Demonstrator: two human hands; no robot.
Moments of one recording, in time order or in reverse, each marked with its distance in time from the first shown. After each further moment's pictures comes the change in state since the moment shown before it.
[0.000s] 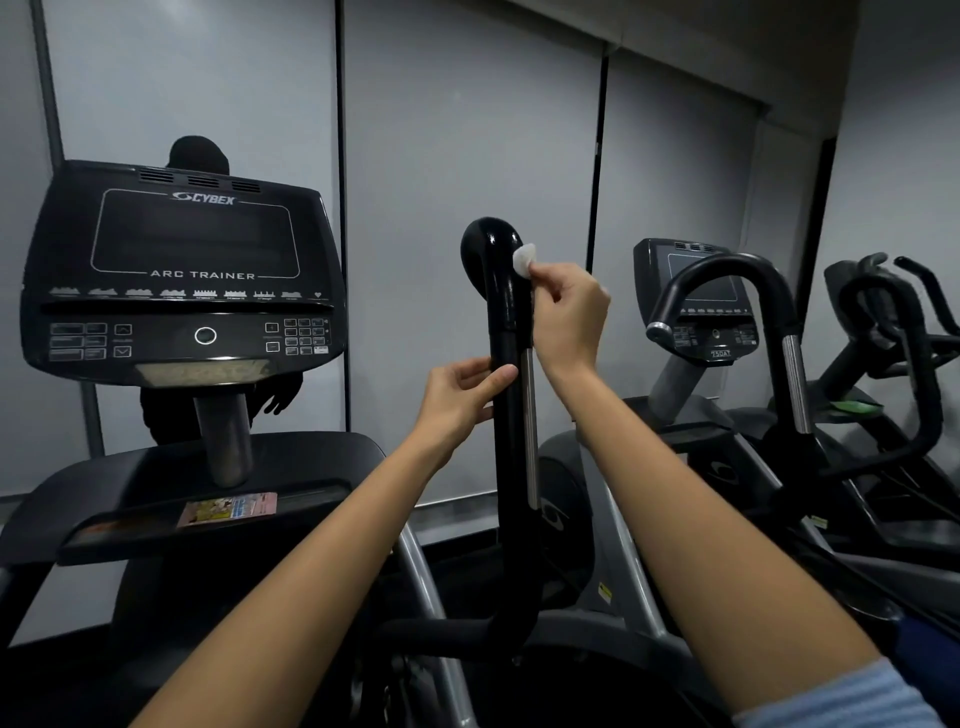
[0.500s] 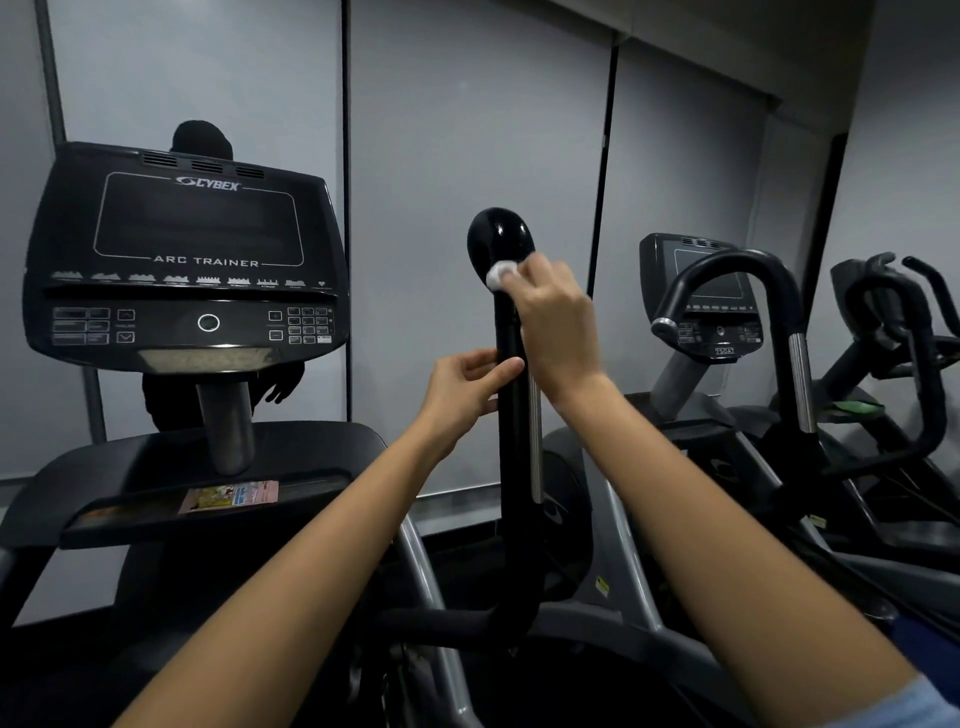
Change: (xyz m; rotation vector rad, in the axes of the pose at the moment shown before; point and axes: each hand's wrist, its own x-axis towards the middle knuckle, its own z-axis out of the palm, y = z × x) left_hand 0.005 -0.003 -0.004 0.037 -0.012 -0.015; right_hand -0.011 -0.001 0.001 -0.716 -0.051 -0.660
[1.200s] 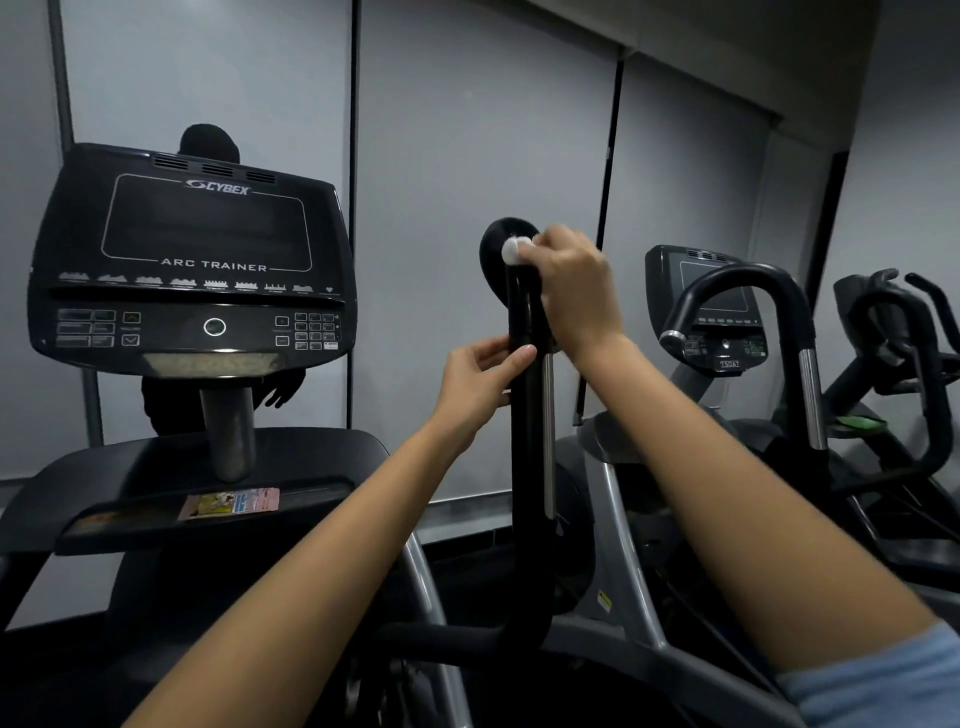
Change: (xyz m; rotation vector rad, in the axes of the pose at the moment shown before) left_hand 0.007 0.016 0.003 -0.019 0.050 0.043; right_hand 0.039 0.017 0.012 0.171 -0.142 0.044
